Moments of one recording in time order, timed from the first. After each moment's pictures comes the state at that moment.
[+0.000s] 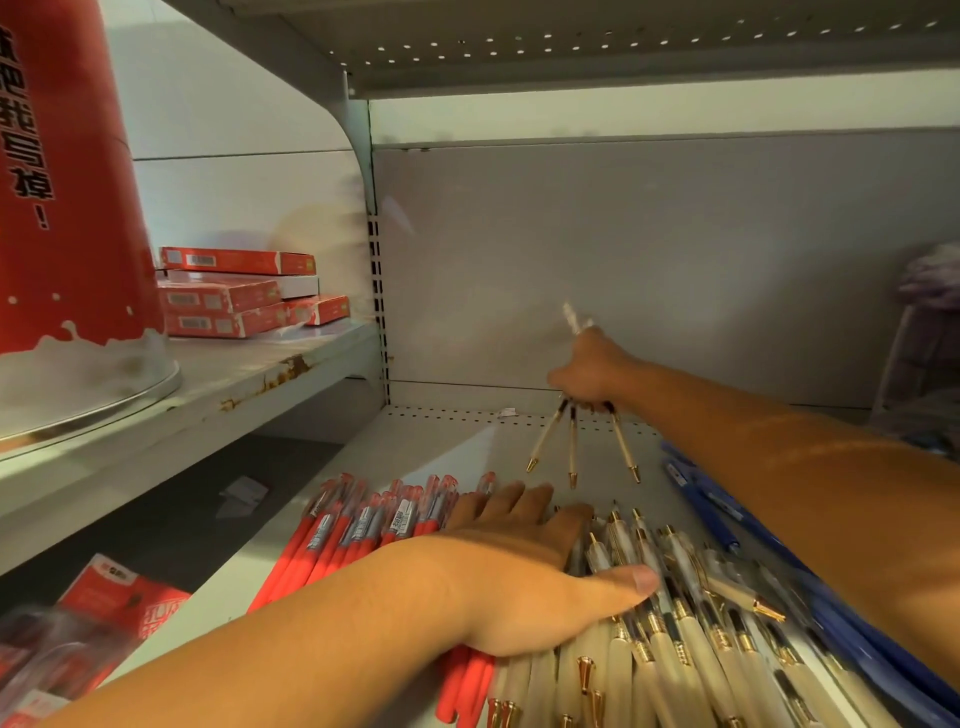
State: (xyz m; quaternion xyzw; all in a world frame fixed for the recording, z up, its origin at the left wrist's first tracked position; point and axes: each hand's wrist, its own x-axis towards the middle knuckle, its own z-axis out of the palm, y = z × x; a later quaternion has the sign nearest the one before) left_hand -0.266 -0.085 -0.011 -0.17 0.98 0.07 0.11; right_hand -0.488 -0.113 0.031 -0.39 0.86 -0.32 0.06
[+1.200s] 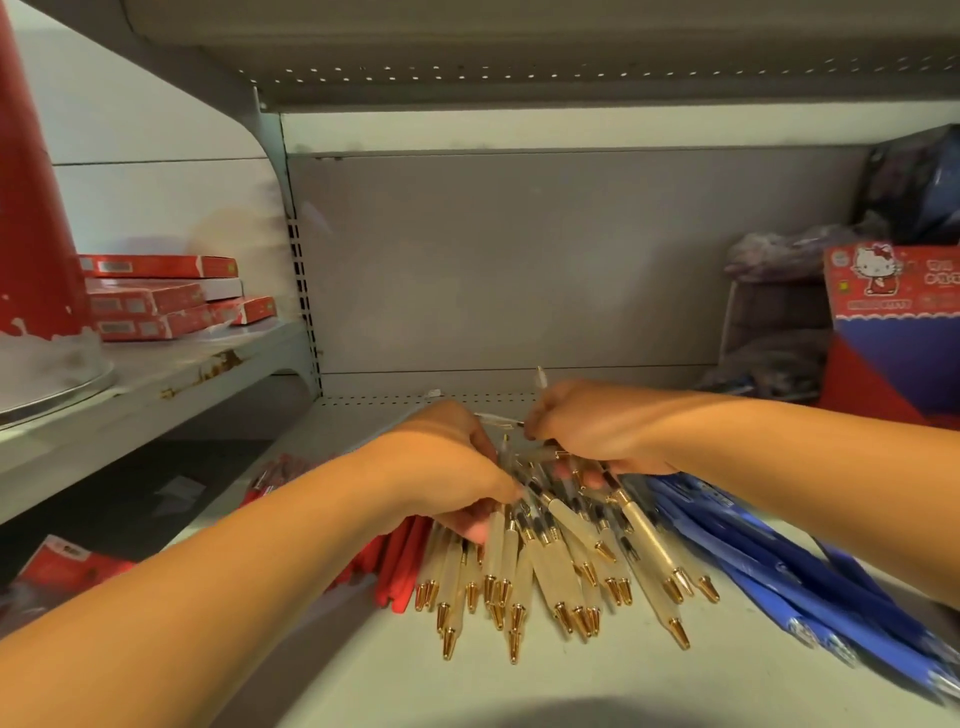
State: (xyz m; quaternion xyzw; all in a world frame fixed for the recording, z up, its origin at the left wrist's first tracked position) left_hand -0.257 -0.056 0.017 -0.25 0.88 0.40 -0.06; right_hand -0.374 0.052 0.030 -0.35 0.85 -0.33 0.22
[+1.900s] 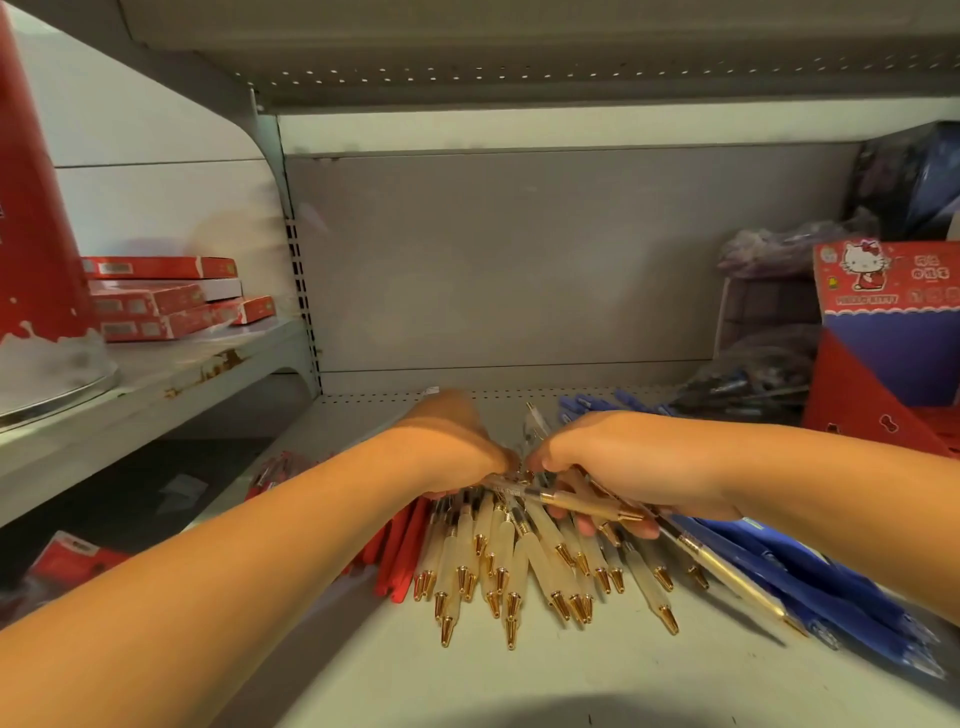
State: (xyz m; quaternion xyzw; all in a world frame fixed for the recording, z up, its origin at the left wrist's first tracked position) left_hand -0.282 -0.063 0.016 -0.28 0.92 0.25 -0.06; right_hand -0.360 0.086 0.024 -0.39 0.82 -0.29 0.29
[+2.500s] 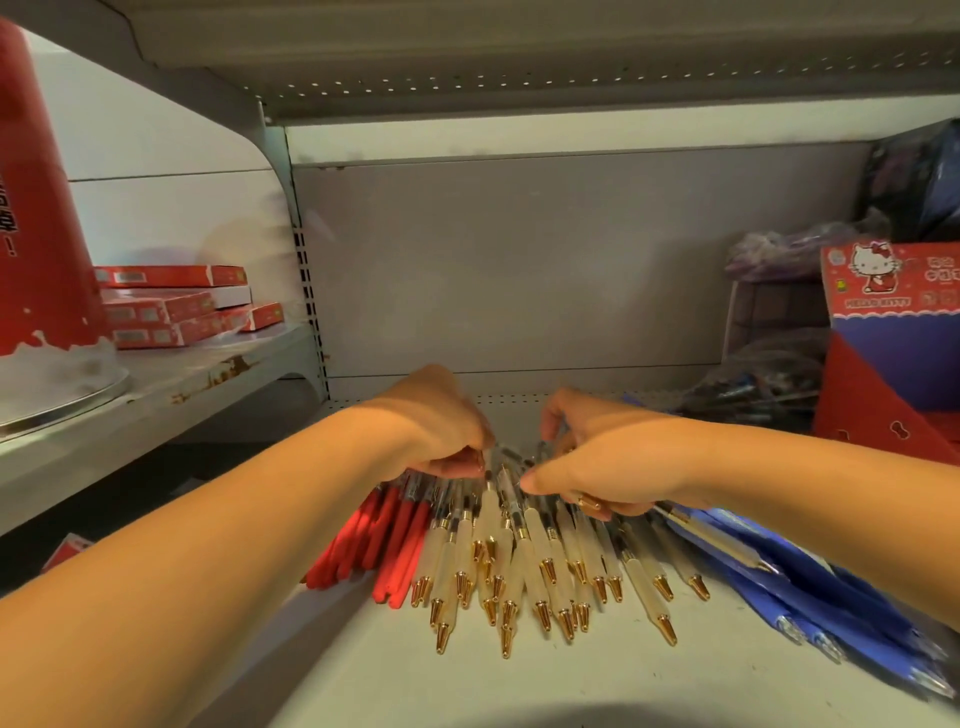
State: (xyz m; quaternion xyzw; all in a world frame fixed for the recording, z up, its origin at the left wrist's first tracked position) left_hand -0.278 -0.068 0.037 -0.31 0.86 0.39 -0.11; right_hand -0.368 0.084 0.025 -0.46 0.83 -0.23 0.19
